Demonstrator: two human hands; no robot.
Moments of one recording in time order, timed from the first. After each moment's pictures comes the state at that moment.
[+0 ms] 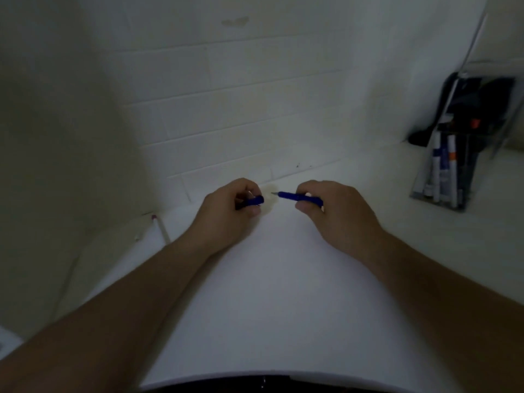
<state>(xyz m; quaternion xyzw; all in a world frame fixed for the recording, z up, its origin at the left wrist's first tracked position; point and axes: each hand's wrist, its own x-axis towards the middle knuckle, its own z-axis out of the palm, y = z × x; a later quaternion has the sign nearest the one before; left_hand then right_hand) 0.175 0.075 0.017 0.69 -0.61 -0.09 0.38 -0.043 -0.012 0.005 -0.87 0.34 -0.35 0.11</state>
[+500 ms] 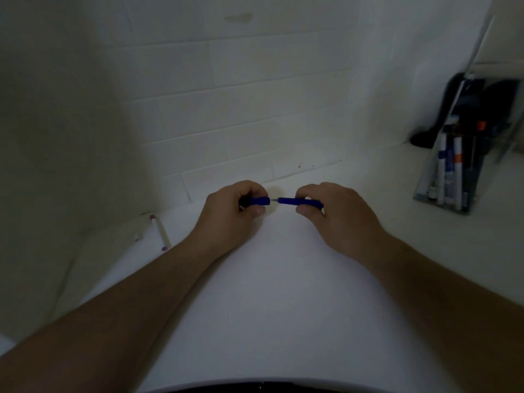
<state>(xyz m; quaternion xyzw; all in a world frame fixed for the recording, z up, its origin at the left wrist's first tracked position) 0.171 0.075 0.015 0.67 -0.62 -0.08 0.41 -0.038 -0.016 0.000 -0.88 0.34 -0.32 0.08</state>
